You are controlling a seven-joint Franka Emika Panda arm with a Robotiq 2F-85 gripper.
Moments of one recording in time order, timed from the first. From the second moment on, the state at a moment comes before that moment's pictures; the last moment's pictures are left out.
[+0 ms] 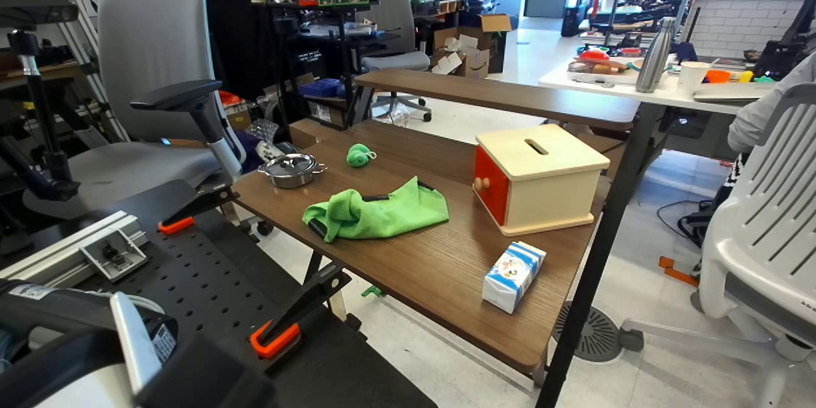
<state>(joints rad) 0.06 -0.30 0.10 -2.09 0.25 1.71 0.38</state>
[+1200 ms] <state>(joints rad) 0.12 -0.20 0.19 -2.29 0.26 2.01 0.35</state>
